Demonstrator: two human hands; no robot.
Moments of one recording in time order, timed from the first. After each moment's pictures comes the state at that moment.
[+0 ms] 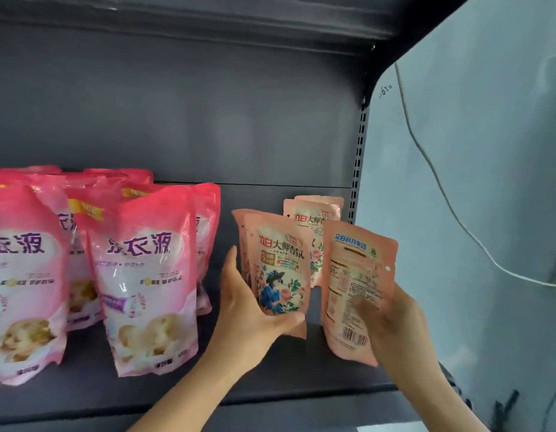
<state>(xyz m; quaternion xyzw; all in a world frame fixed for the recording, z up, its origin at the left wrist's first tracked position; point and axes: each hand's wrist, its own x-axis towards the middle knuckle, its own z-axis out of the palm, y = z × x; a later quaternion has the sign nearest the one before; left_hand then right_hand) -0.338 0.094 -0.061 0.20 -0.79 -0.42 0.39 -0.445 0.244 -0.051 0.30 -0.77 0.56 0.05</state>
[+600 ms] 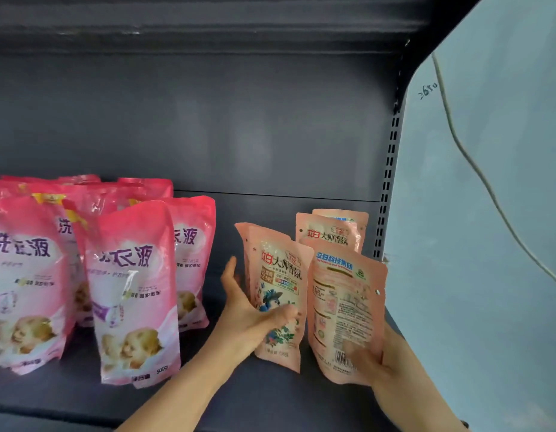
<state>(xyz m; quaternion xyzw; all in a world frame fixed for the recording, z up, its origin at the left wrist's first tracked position) -0.376 0.084 -0.054 0.23 -0.70 -0.55 0.38 -0.503 0.240 -0.068 0.45 -0.72 0.51 -0.16</state>
